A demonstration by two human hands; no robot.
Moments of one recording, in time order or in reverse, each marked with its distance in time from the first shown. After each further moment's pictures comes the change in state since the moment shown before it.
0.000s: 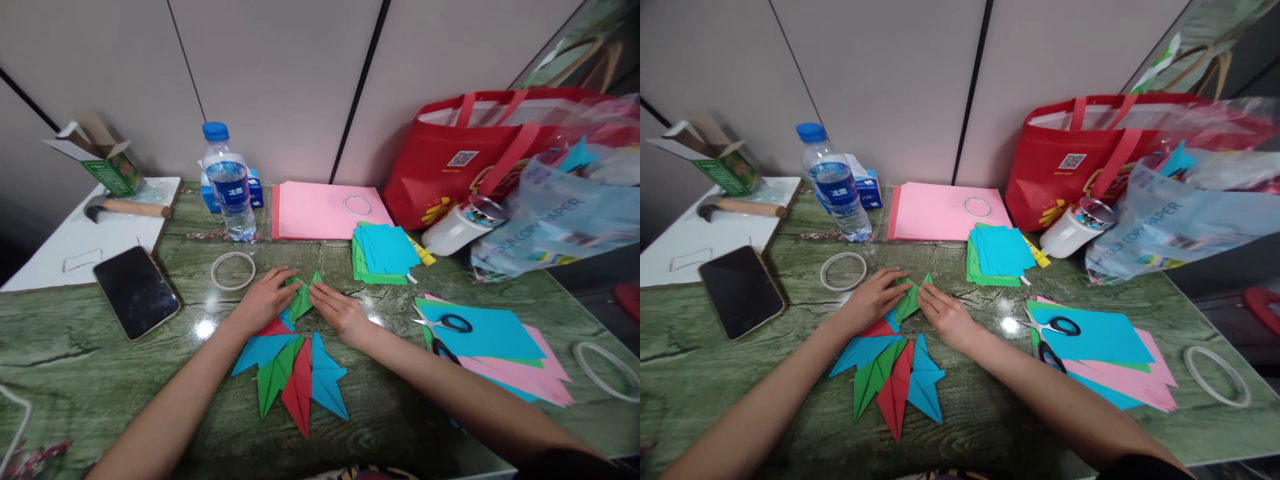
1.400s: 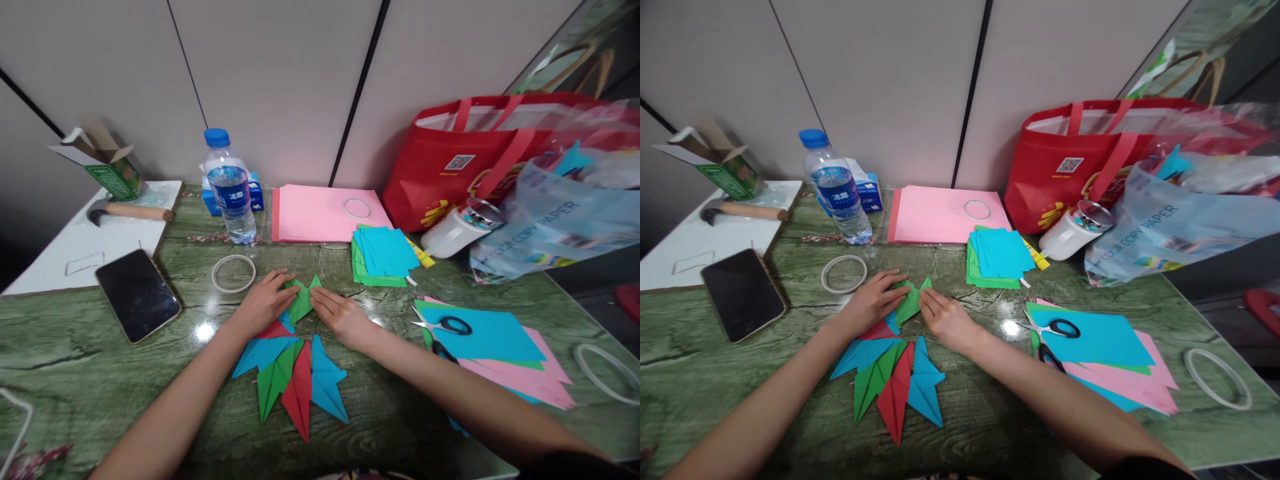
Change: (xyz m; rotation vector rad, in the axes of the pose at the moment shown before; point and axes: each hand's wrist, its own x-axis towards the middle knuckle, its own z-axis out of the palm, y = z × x) left_hand -0.002 -0.002 0.001 -0.025 0.034 -0.003; right_hand 0.009 -0.003 -0.011 -0.086 -0.140 -0.001
